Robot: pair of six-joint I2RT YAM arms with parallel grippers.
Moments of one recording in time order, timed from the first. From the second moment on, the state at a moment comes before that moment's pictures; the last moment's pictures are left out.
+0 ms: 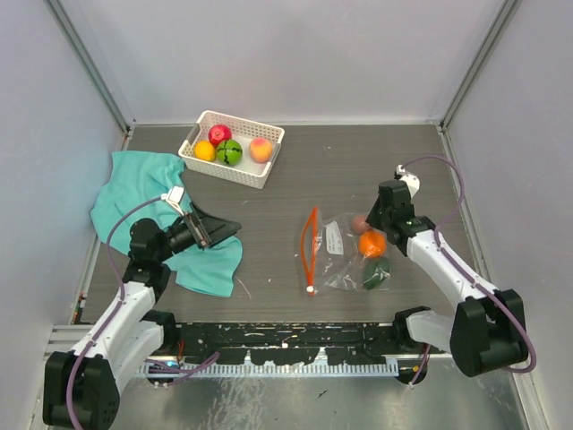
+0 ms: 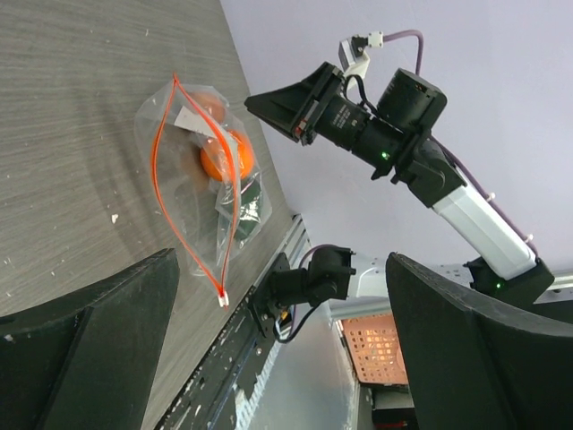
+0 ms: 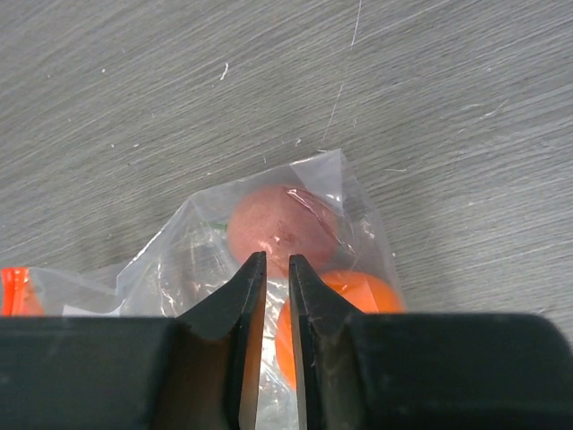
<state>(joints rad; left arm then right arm) -0.14 0.81 0.32 0.49 0.84 -1.14 0.23 1.14 0.71 -0.30 0.23 0.58</state>
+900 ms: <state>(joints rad) -0.37 0.91 0.28 0.49 0.71 -1.07 0.21 1.37 0.71 -0.08 0.18 0.57</state>
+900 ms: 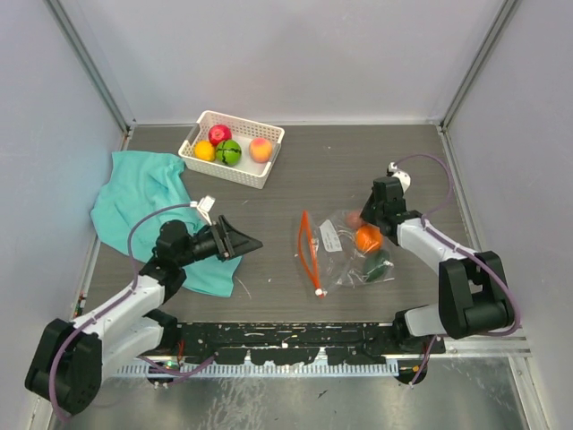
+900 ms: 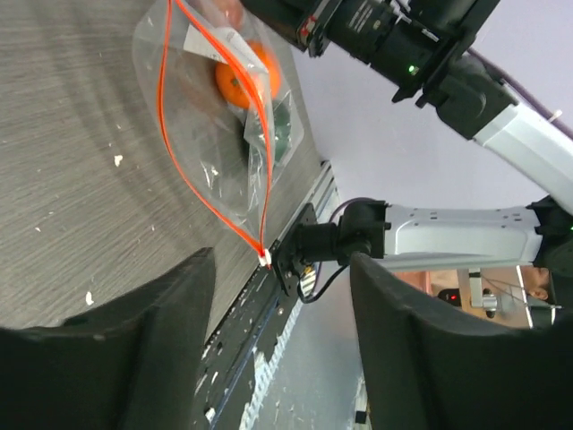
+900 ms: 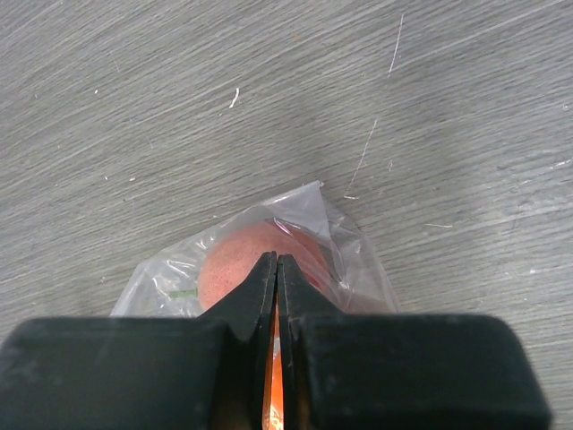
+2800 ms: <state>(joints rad) -0.79 1.83 0.73 0.66 0.48 -1.06 0.21 1.38 0.59 -0.01 -0.28 0.52</state>
